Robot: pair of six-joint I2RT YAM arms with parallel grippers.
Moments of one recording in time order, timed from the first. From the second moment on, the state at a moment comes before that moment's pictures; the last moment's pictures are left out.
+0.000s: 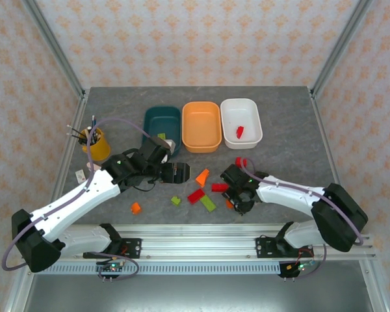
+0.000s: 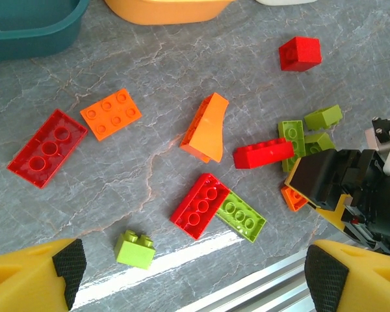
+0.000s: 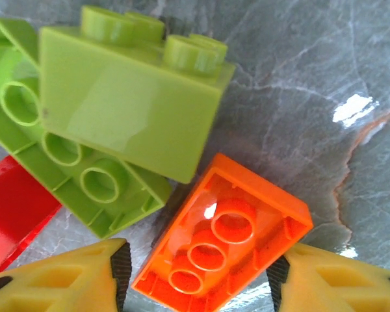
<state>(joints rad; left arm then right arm) -0.72 1.15 1.06 -0.83 0.02 -0.65 0.79 1.35 0.65 -0.65 -0.02 1.61</state>
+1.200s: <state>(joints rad) -0.55 1.20 1.13 -0.66 0.26 -0.83 0.76 1.49 1.34 -0.94 0.16 1.14</state>
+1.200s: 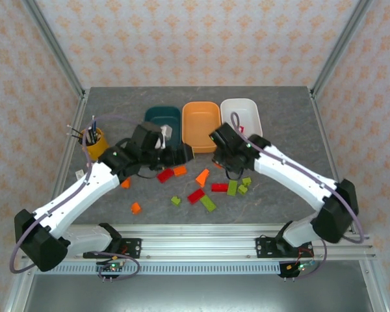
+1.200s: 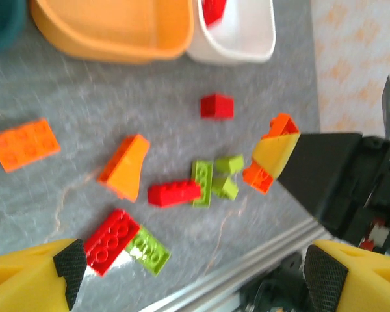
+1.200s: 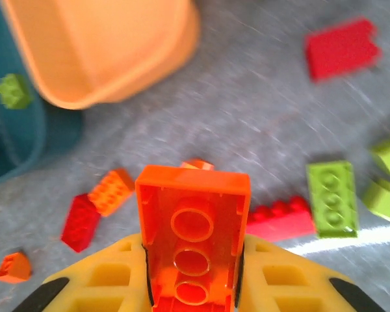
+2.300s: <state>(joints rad) -0.42 1.36 1.33 -0.83 -0.03 -0.88 0.54 2.50 2.41 -1.14 -0.01 0.74</state>
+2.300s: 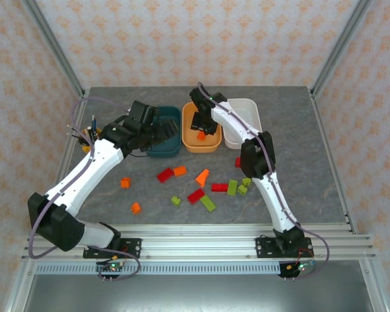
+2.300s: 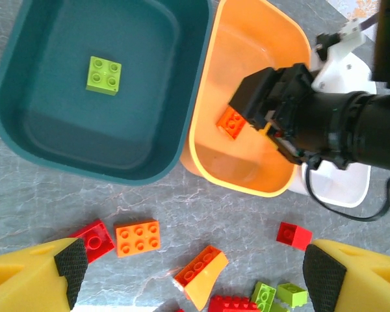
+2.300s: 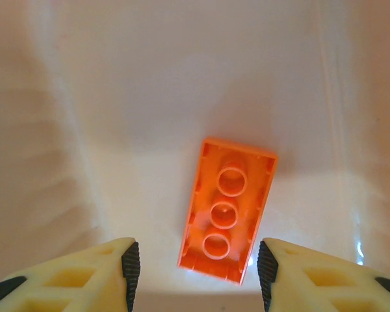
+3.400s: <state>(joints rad) -0.09 1.47 0.94 -1.04 -0.13 -0.50 0.94 1.39 0.93 -0.20 -0.13 0.62</state>
